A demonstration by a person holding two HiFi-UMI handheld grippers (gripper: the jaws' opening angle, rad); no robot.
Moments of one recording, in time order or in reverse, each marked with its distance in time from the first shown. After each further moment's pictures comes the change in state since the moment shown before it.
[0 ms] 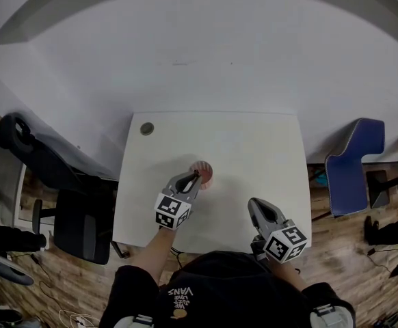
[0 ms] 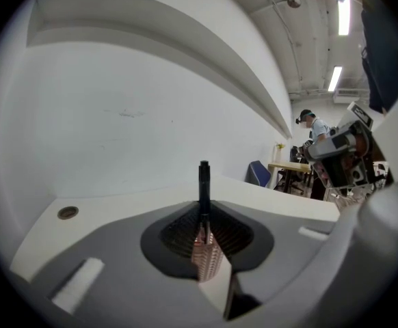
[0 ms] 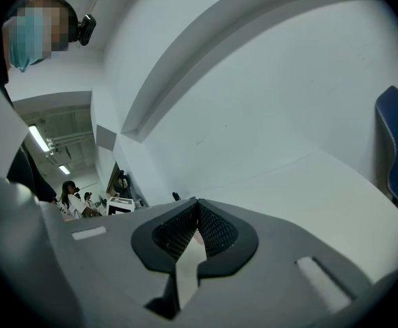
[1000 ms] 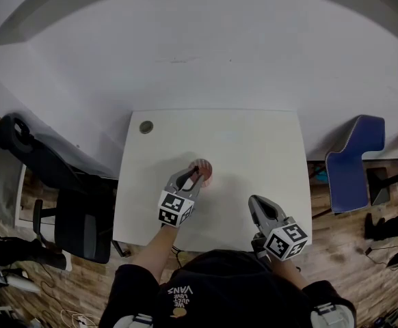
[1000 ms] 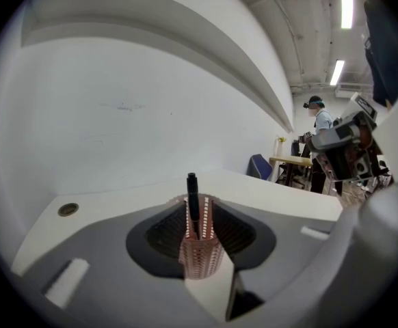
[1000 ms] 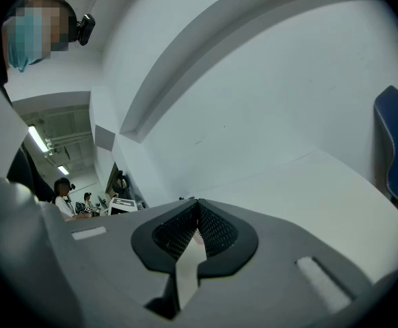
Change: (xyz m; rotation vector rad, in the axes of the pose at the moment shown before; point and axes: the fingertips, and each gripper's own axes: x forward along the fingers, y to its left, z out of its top) left arm 0.010 -0.001 -0.012 0.010 0.056 0.012; right arm 0.000 -0.004 0.001 0.007 0.003 -0.008
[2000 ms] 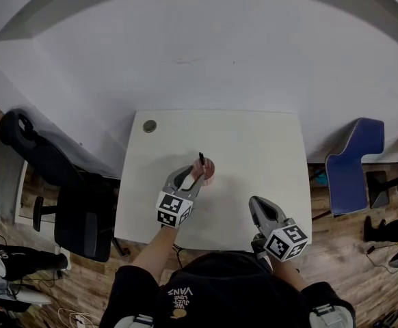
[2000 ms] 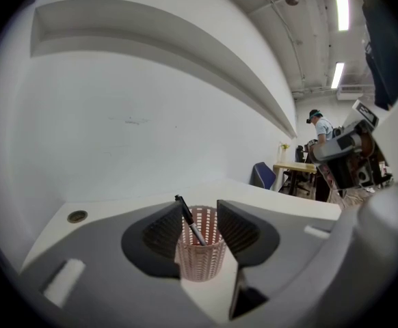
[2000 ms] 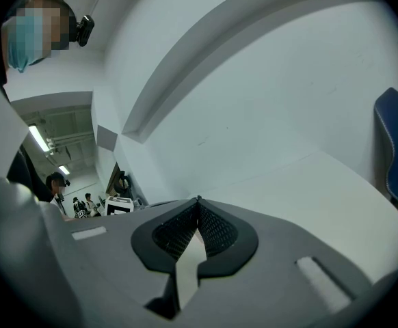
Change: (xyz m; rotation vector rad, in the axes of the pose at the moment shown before) left arm -0.023 0.005 0.020 -0.002 -0.070 0.039; right arm -0.005 0.013 0.000 -0.008 -0.007 0.003
